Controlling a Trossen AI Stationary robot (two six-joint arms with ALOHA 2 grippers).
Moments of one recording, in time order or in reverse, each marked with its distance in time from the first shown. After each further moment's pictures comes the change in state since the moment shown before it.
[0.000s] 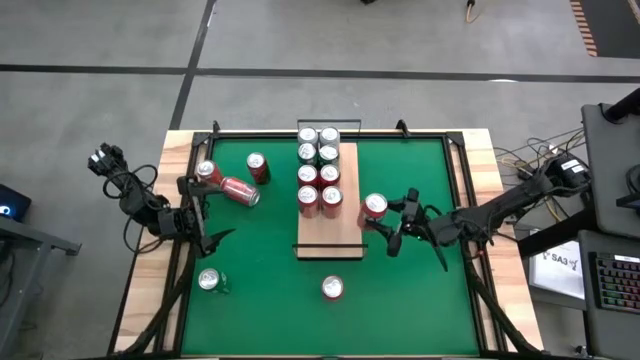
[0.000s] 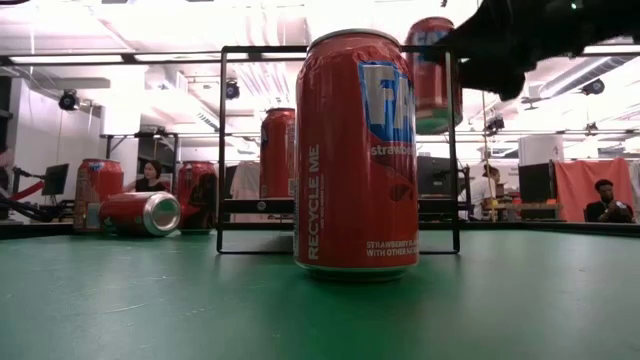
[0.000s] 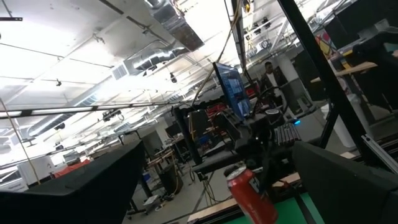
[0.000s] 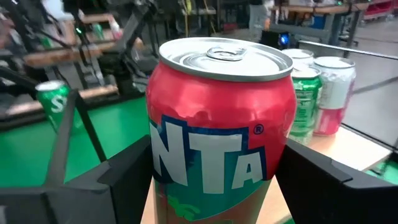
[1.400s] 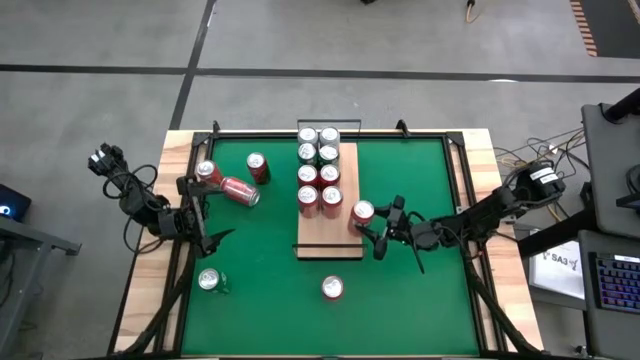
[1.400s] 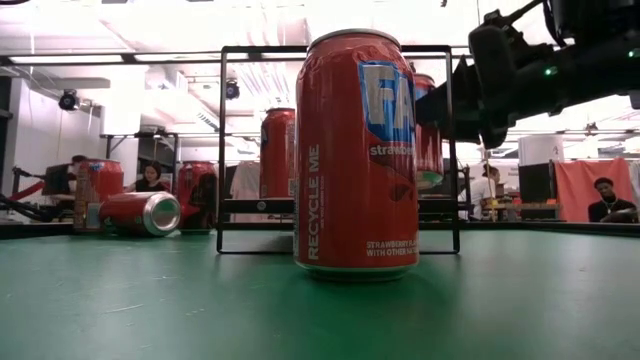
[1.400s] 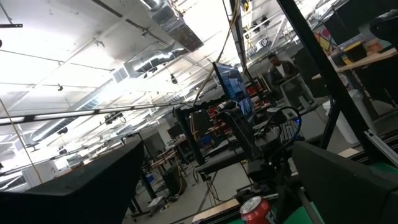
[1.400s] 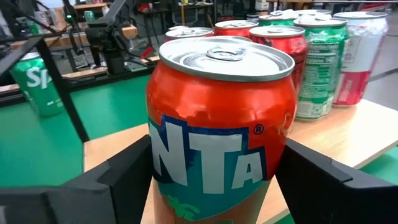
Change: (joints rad) left arm 0.001 0.000 0.000 -0.001 0.003 0.030; right arm -0.058 0.359 -0.071 0.409 -0.046 0.000
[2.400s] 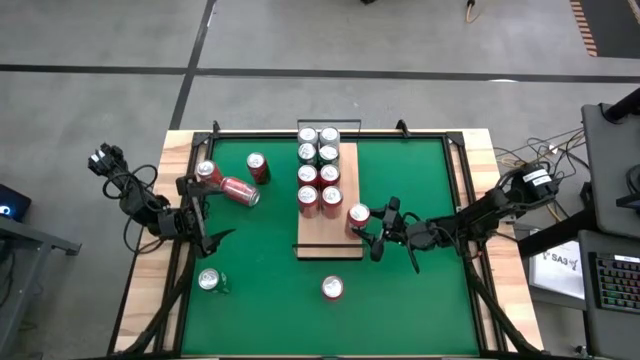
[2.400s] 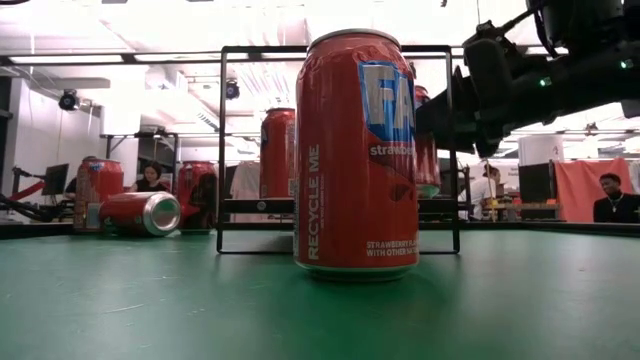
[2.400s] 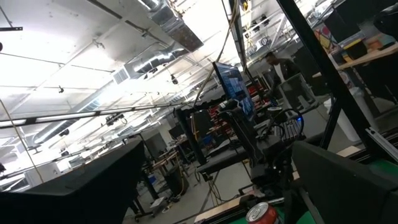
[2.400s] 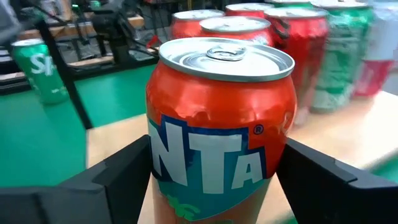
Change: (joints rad) left arm 0.000 0.001 0.000 0.000 0.001 0.015; right arm -0.018 0.062 0.016 0.025 -0.057 0.001
